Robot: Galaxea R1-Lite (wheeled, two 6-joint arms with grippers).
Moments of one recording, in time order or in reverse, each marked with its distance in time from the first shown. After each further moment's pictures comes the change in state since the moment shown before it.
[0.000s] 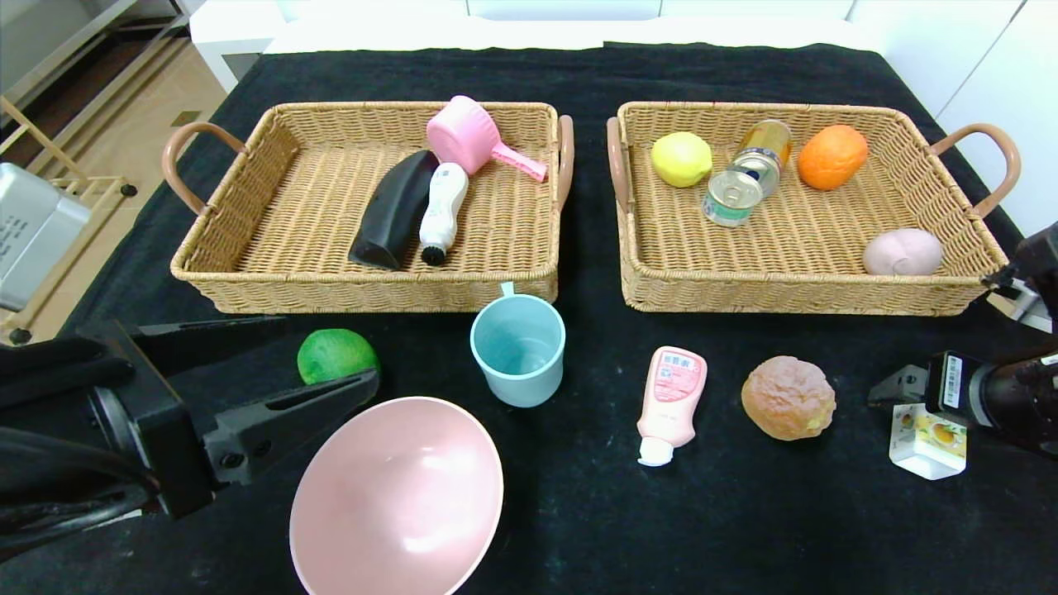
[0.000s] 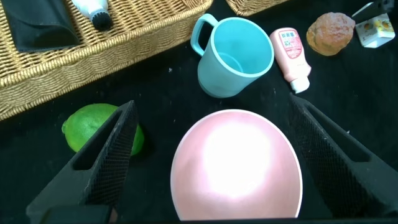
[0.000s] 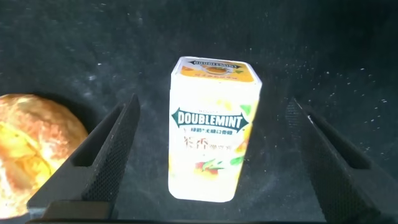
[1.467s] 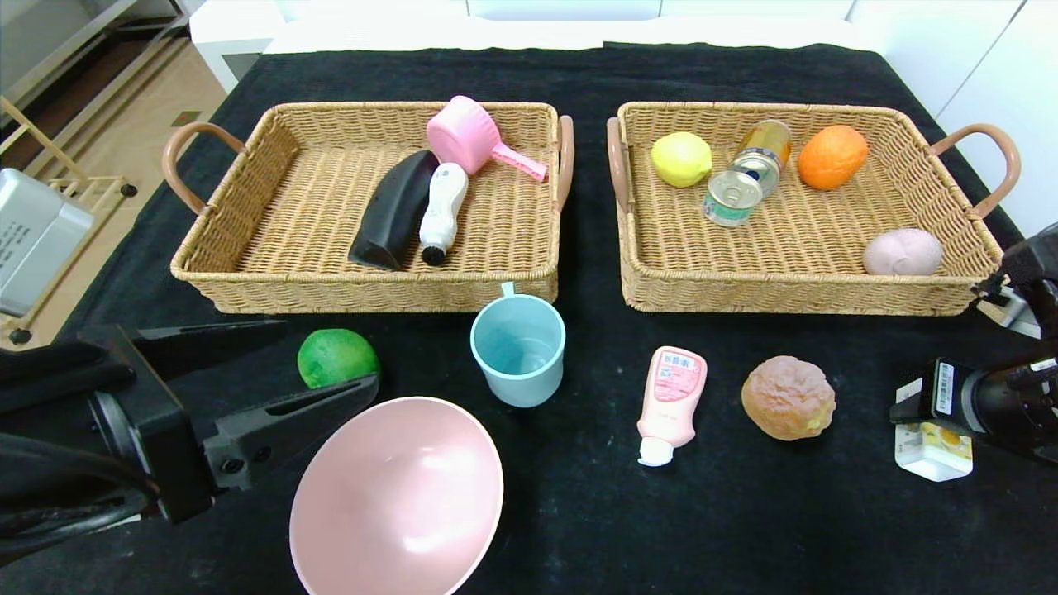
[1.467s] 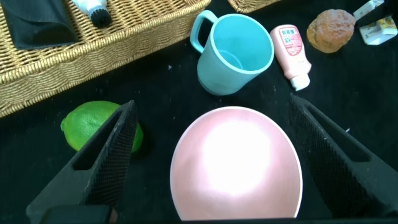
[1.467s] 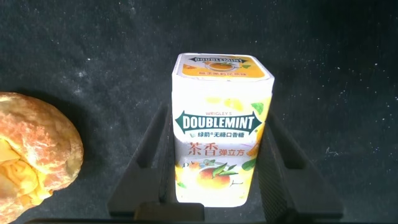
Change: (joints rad) left arm -0.001 -0.002 0.004 0.007 0.001 0.002; right arm 0.009 0.016 0.009 0.003 -0.001 0.000
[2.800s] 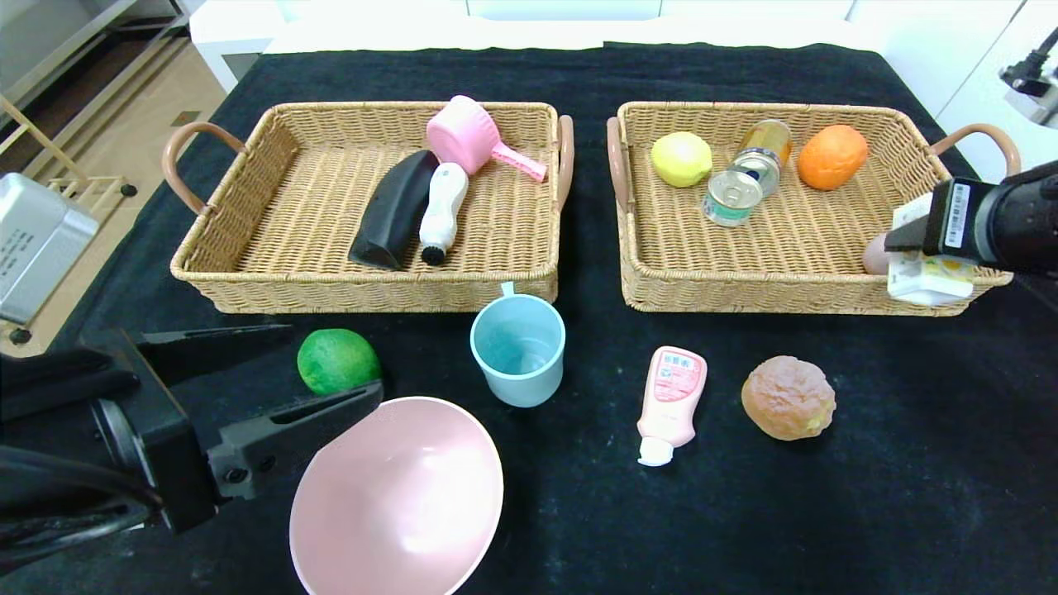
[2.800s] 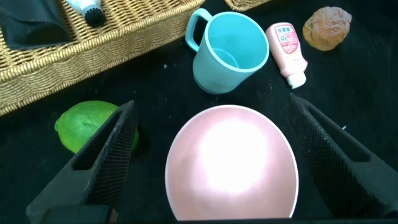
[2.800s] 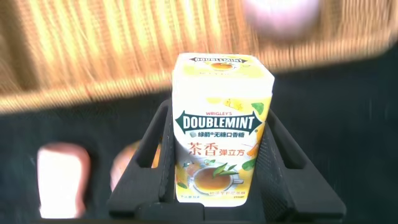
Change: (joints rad) left arm -0.024 -0.002 0.003 0.003 0.013 0.000; right arm 0.156 0.010 -0.457 0.052 -0.175 -0.187
